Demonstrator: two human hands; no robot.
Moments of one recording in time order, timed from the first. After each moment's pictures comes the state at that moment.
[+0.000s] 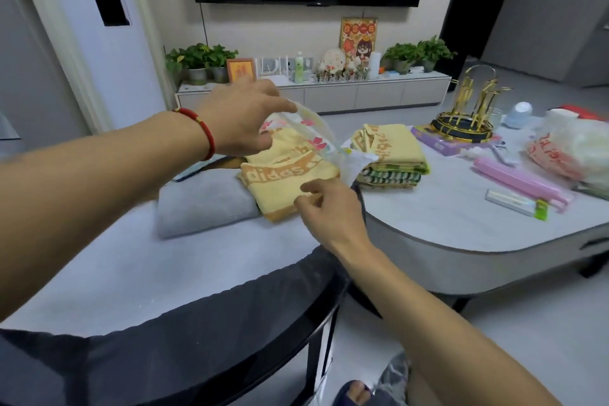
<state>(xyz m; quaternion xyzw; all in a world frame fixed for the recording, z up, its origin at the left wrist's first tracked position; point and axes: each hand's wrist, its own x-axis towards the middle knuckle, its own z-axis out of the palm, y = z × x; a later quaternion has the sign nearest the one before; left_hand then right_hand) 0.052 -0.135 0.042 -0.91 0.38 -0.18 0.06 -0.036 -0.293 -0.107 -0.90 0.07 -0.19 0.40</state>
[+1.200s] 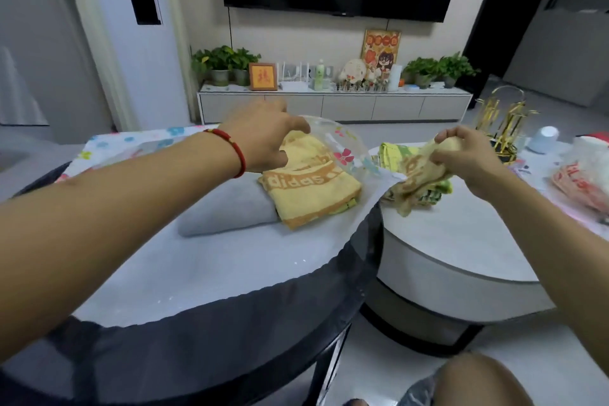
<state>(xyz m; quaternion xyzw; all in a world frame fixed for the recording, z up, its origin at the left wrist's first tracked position) 0.054 -0.121 0.028 -0.93 0.32 -0.16 0.04 0.022 -0.494 -0.036 -0.82 0.16 -0.22 0.50</state>
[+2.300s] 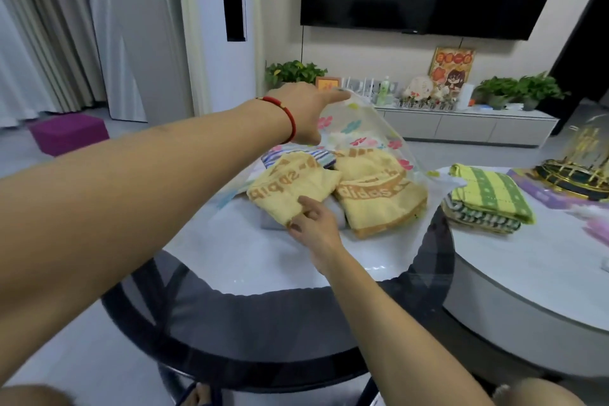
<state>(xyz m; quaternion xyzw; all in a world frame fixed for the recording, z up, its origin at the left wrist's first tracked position) 0.059 -0.044 0.074 -0.96 0.22 -0.14 0.05 0.031 -0.131 -0.152 -0.65 0.06 0.04 0.76</state>
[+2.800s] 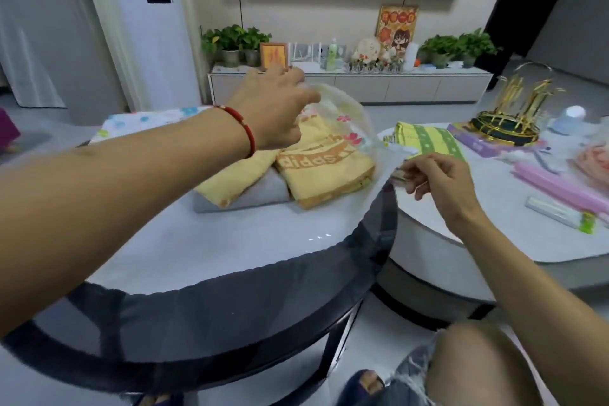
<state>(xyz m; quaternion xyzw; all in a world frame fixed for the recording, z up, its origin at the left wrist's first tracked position) 0.047 -0.112 0.025 -0.91 0.32 -0.25 0.10 -0.027 -0.410 -0.098 -0.80 0.04 -0.22 0.56</state>
